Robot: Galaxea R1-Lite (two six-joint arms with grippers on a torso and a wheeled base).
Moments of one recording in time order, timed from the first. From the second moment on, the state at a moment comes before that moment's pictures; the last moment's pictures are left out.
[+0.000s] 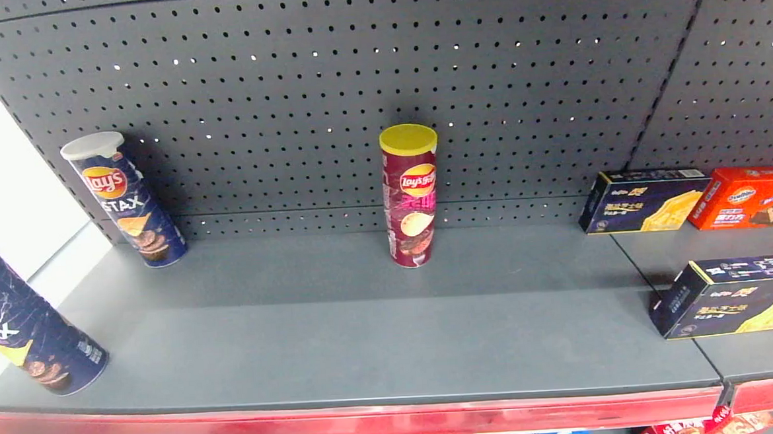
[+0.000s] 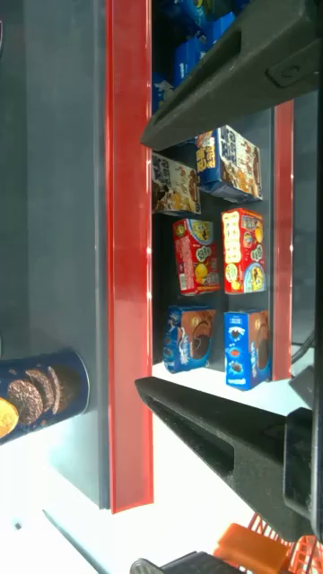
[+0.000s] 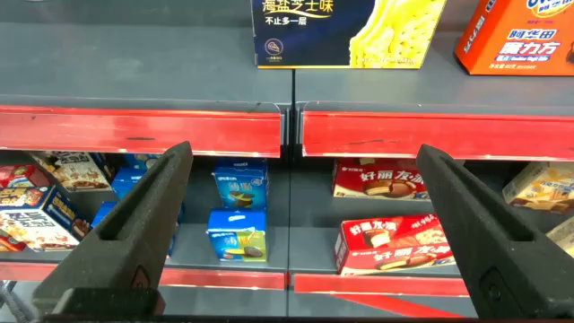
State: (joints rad) left arm 0.00 0.00 0.00 -0.01 0.01 0.00; right arm 0.00 0.01 0.00 0.00 0.02 -0.01
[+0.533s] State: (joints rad) left arm 0.00 0.00 0.00 -0.01 0.01 0.00; right arm 0.00 0.01 0.00 0.00 0.01 0.00
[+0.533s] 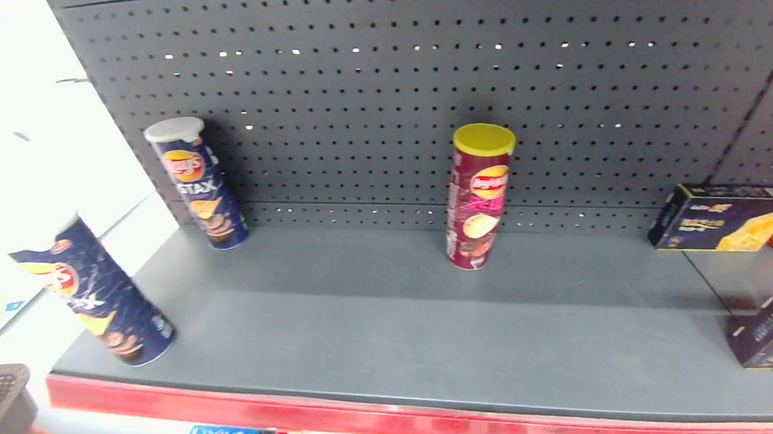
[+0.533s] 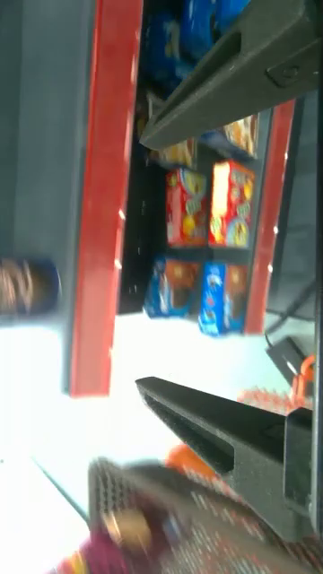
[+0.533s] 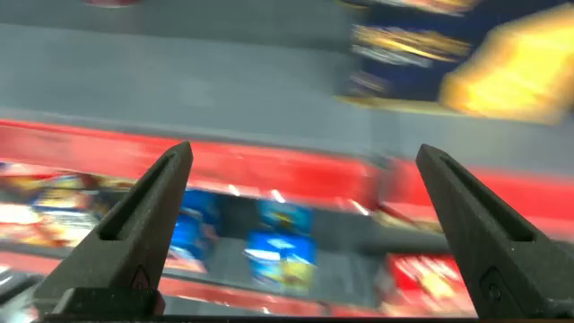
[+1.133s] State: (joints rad) left arm 0.00 0.00 0.00 -0.01 0.00 0.01; right arm 0.00 0.01 0.00 0.00 0.01 0.00
